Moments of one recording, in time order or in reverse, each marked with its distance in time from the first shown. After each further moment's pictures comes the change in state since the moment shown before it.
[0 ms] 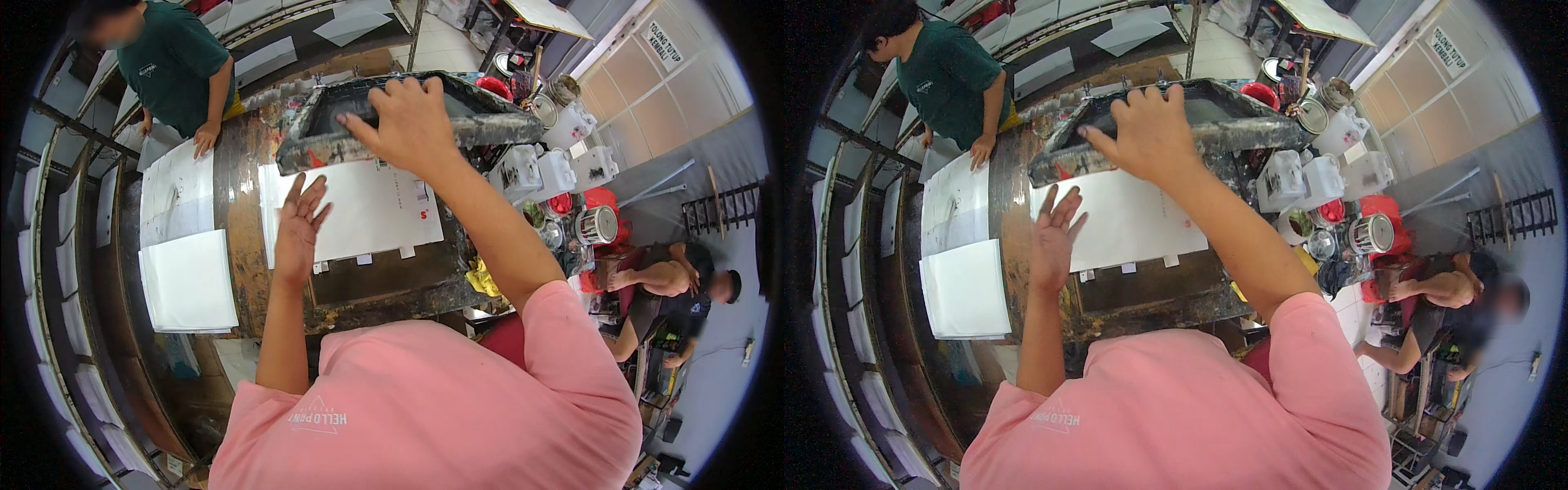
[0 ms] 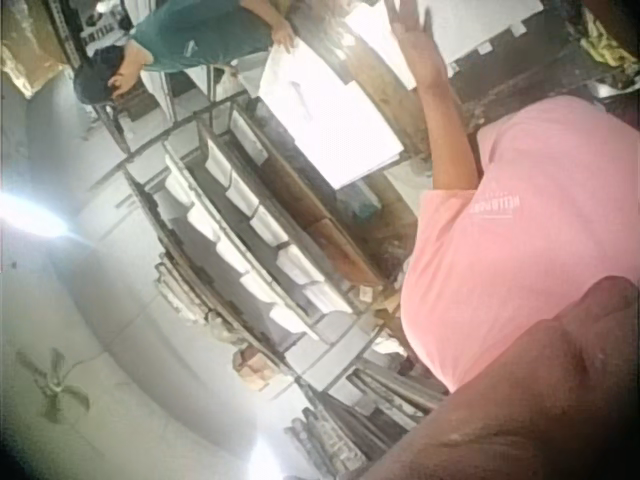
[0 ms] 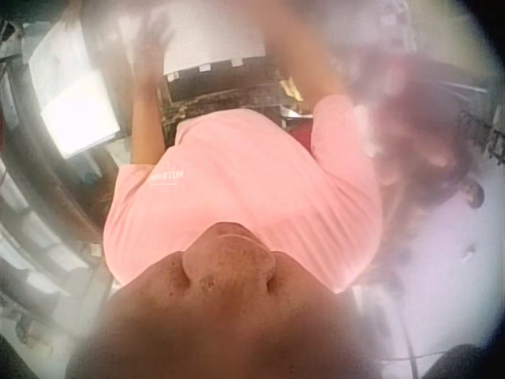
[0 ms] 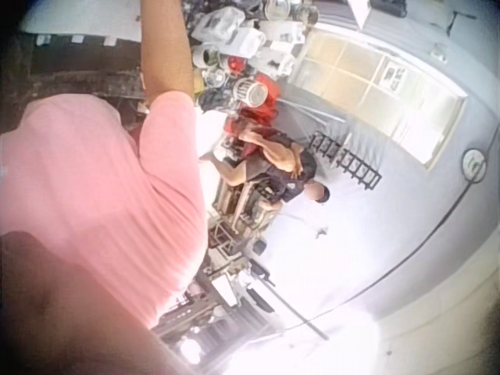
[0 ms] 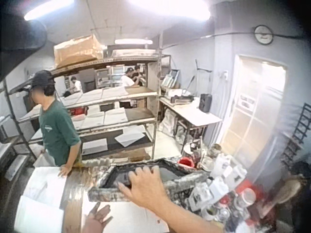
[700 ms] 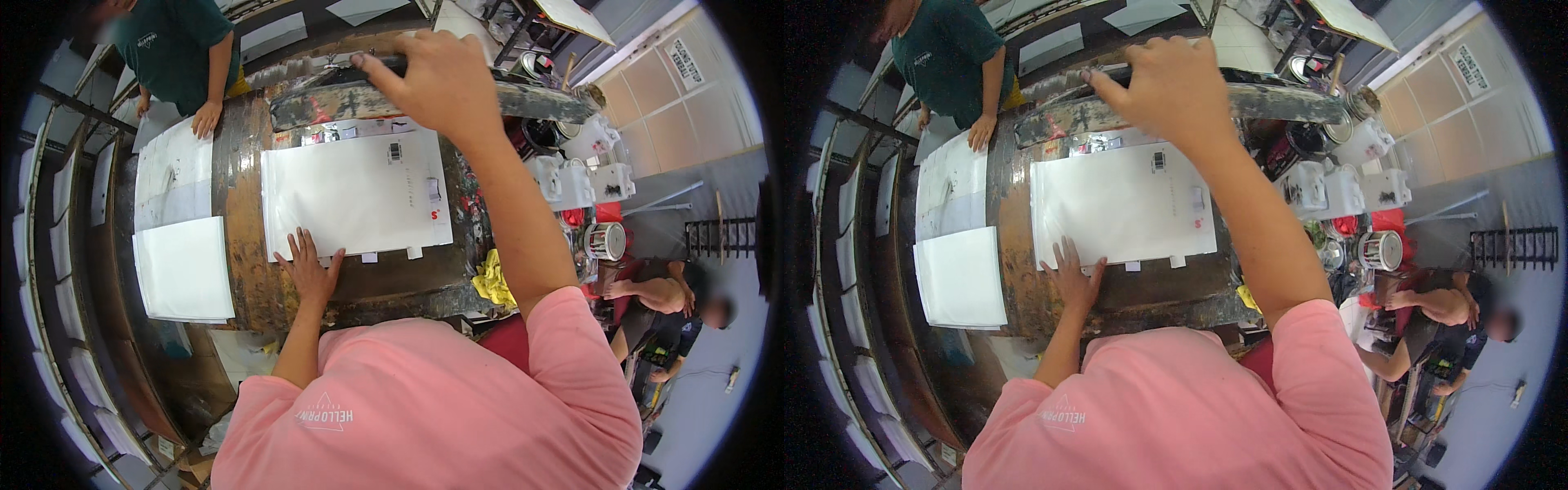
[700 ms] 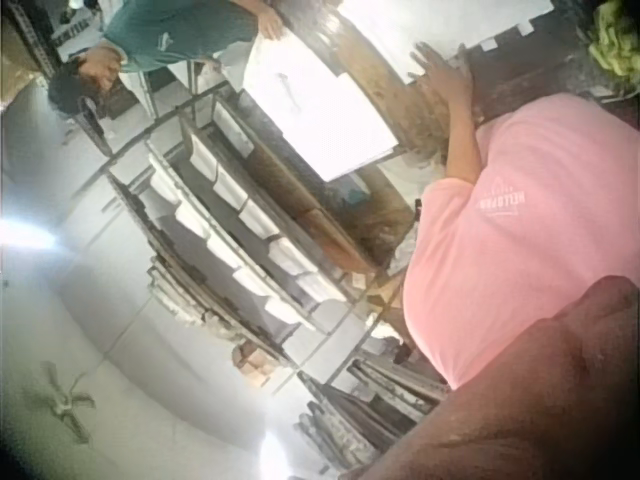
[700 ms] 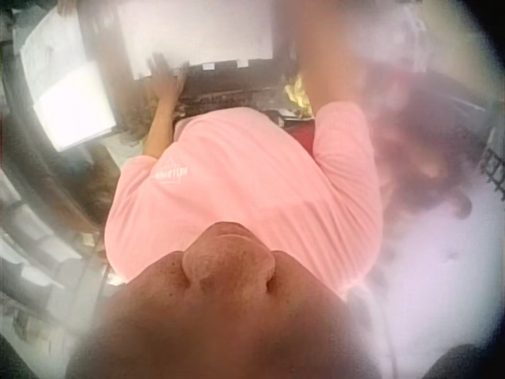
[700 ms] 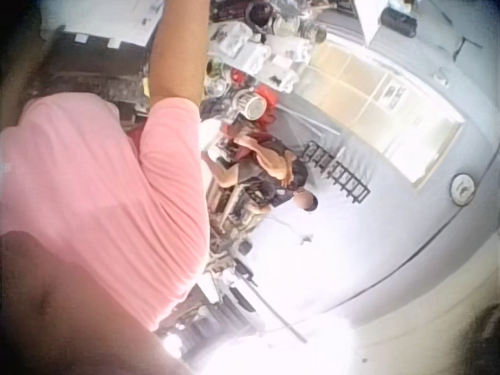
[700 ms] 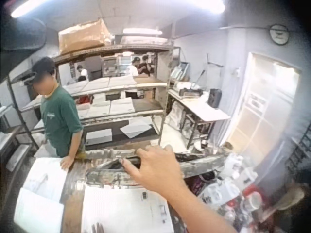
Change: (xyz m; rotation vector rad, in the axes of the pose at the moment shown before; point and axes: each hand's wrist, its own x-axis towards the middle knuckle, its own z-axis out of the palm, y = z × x) left_hand -0.068 -0.143 -0.053 1.620 0.262 -0.229; right_hand 0.056 0.015 -0.003 0.088 0.038 0.037
